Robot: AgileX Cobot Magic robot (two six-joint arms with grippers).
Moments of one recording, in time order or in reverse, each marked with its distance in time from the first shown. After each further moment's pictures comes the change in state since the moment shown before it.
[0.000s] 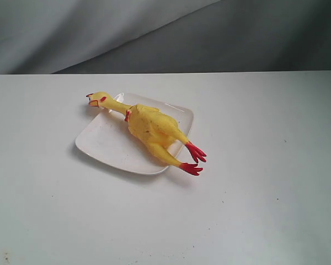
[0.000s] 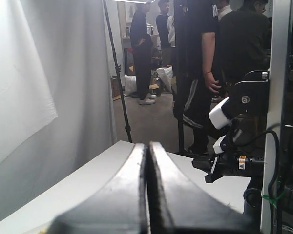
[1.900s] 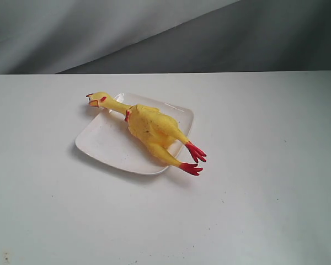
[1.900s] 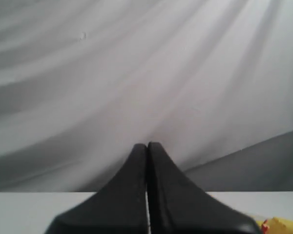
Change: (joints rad) left arm 0.744 -0.406 1.296 0.112 -1.077 0.017; right arm 0.000 0.000 0.000 0.003 0.000 0.000
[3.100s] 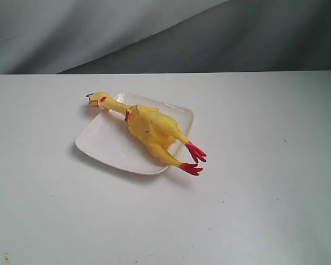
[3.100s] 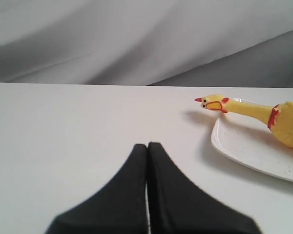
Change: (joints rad) left arm 0.000 0.000 0.226 0.160 0.116 -0.174; right arm 0.000 0.000 0.000 0.000 0.000 0.000
